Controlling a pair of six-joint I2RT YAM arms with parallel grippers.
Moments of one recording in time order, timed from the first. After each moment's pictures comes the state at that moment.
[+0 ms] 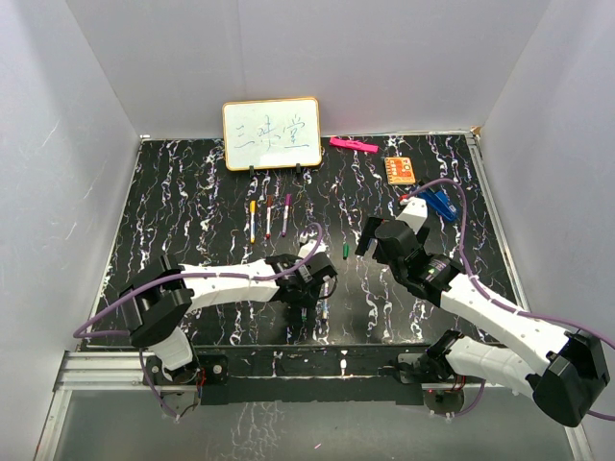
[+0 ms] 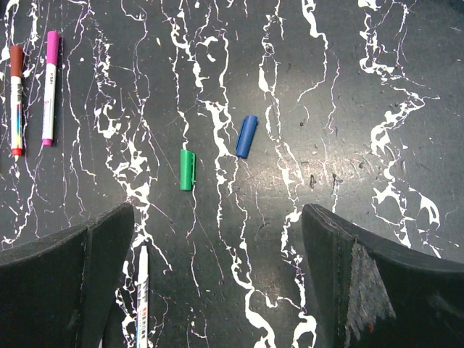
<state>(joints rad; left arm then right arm) -1.12 1.64 0.99 -0.57 -0.33 -0.73 0.69 0.98 0.70 -0.38 0.55 0.66</state>
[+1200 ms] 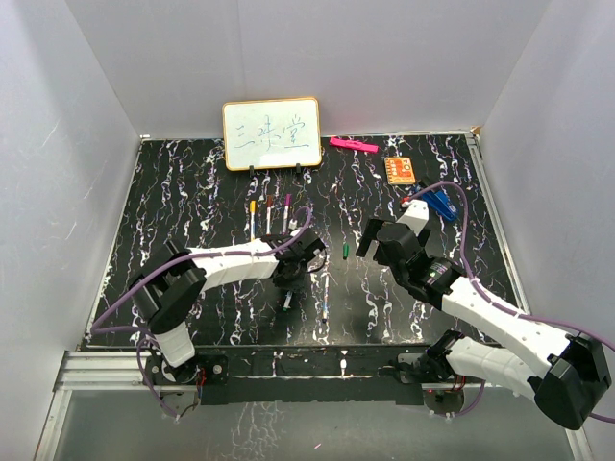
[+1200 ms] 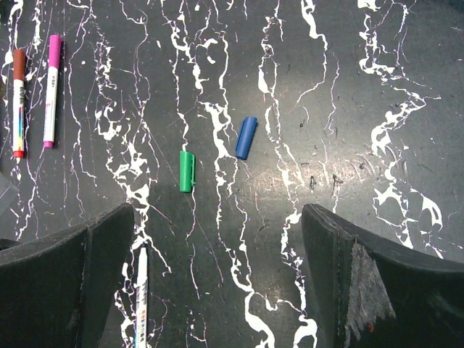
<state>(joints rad) -0.92 1.74 1.05 -0.61 -0.23 -0.62 0.69 0.96 0.67 -0.35 0.55 0.66</state>
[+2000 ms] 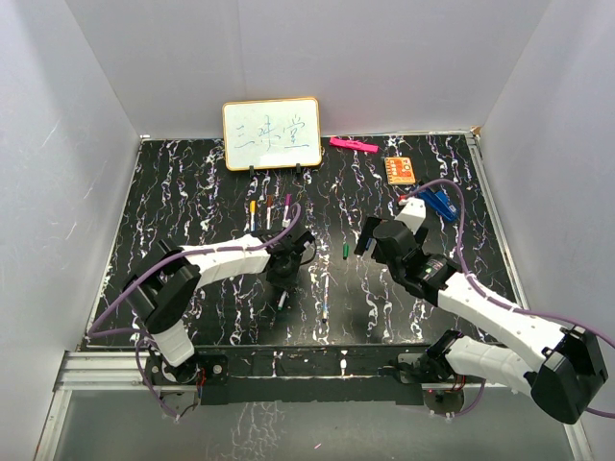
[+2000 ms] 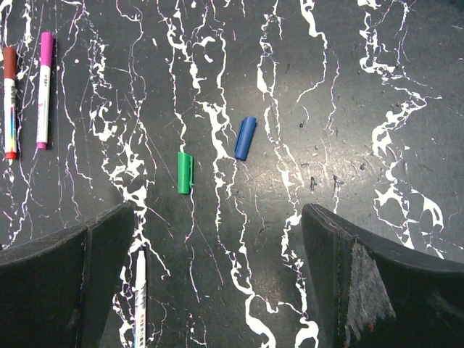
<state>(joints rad) -0.86 1.72 1.01 -0.61 -0.12 -0.56 0.69 1.00 0.69 -0.35 0.56 0.66</state>
